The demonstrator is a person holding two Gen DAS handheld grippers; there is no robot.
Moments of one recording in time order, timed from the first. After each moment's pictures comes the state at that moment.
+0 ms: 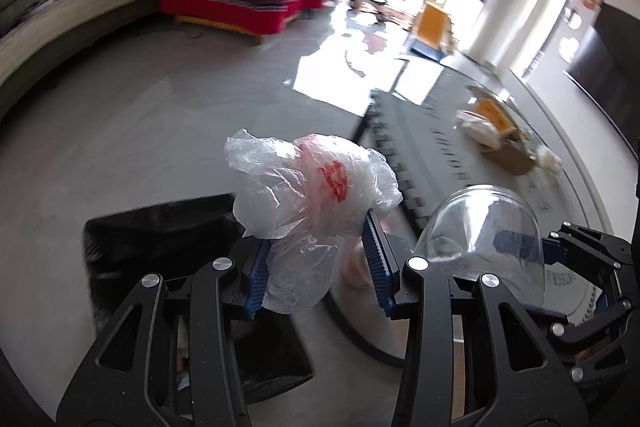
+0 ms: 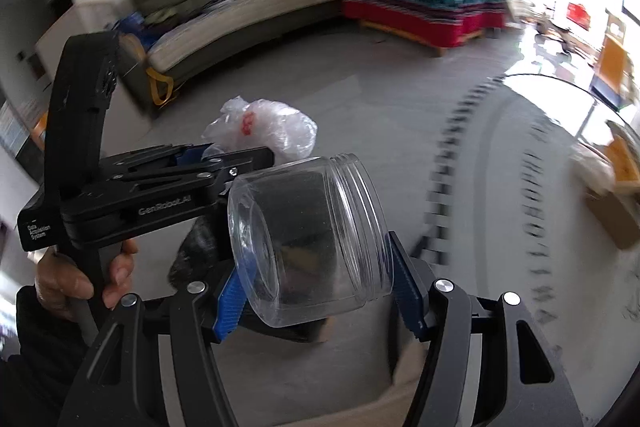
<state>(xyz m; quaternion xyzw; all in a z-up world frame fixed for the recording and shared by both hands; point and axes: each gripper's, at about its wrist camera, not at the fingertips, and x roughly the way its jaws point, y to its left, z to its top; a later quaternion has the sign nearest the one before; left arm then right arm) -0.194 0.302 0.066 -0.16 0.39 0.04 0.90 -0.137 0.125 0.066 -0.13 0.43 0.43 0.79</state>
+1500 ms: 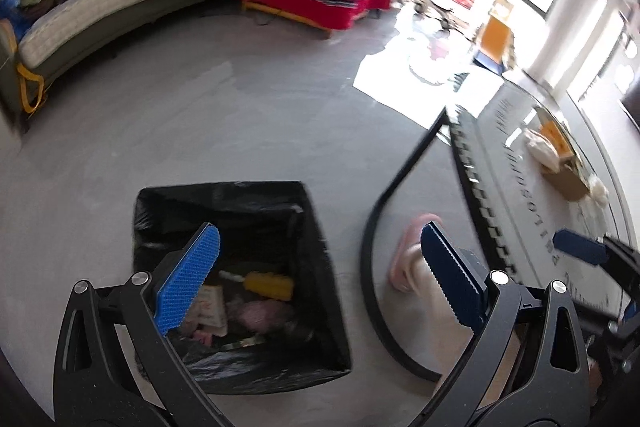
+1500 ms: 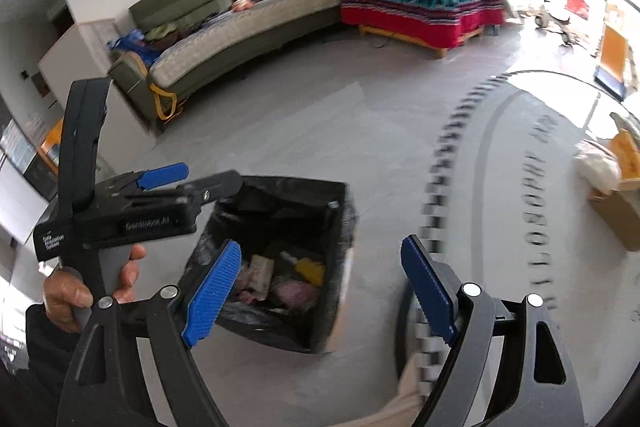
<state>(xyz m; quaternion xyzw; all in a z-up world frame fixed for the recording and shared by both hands) -0.196 0.325 0.058 -0.17 0.41 0.13 0.89 -0.109 0.106 0.071 -0.09 0.42 0.42 0.80</state>
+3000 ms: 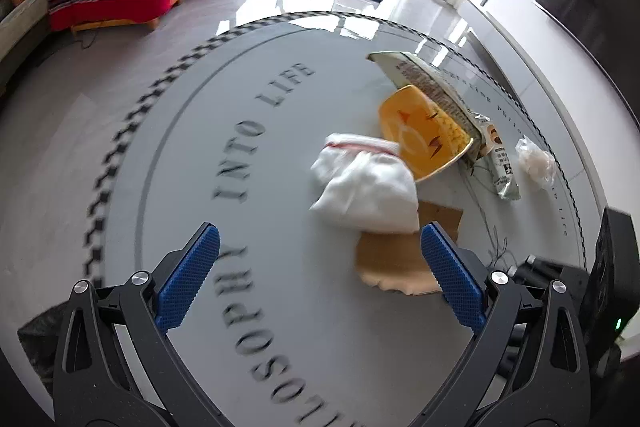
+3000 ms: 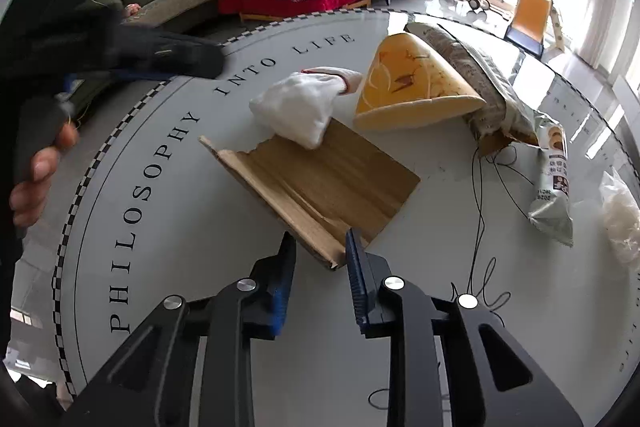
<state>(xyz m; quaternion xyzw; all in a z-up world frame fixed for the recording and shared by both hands) 0.103 0.082 0.062 -0.10 0.48 -0.08 0.87 0.097 -0.117 -0.006 -0.11 0.45 0.29 0.84</state>
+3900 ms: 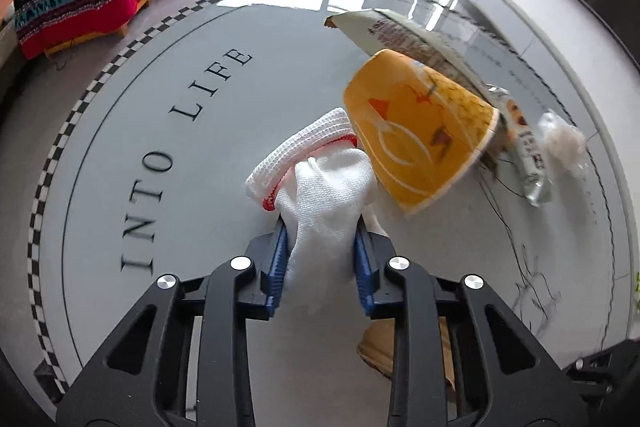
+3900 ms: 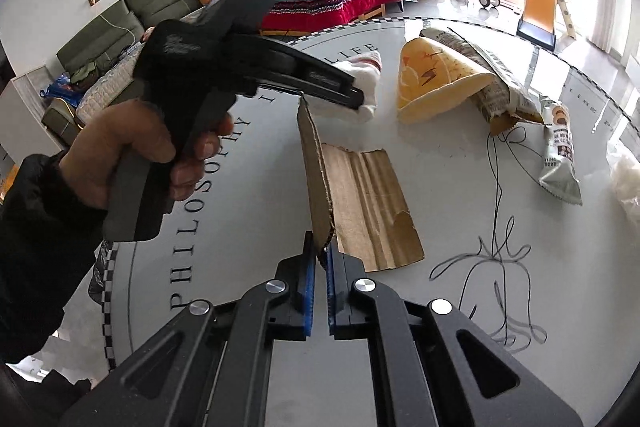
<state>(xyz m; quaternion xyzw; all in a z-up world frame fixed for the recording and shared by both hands) 0.153 0.036 0.021 -0.04 0.51 -0.10 0.85 0.044 -0.135 0.018 -0.06 0.45 0.32 0.83</state>
